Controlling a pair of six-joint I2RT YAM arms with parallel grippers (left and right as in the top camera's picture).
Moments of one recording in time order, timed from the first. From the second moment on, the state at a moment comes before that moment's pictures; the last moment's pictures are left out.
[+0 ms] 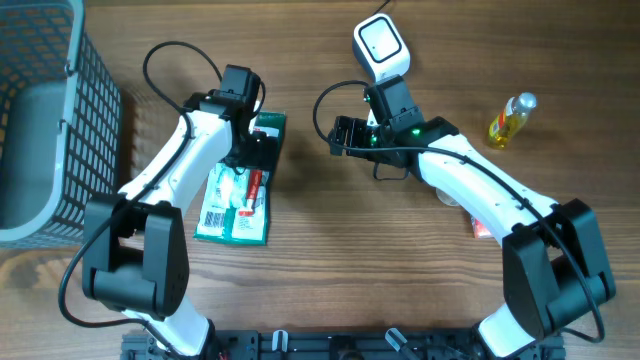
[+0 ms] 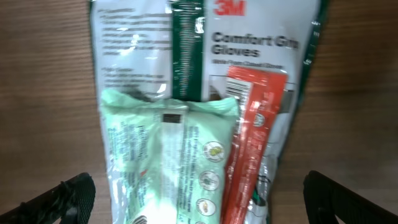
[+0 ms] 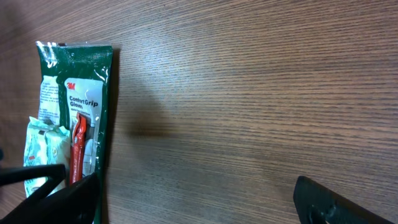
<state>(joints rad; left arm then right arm) -0.24 1.82 1.28 -0.89 -0.12 -0.14 0.47 1.76 1.17 -0.42 -0.19 0.60</state>
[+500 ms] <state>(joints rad) -0.24 1.82 1.16 -0.78 -0.17 -0.16 0.47 1.76 1.17 -0.42 -0.19 0.60</state>
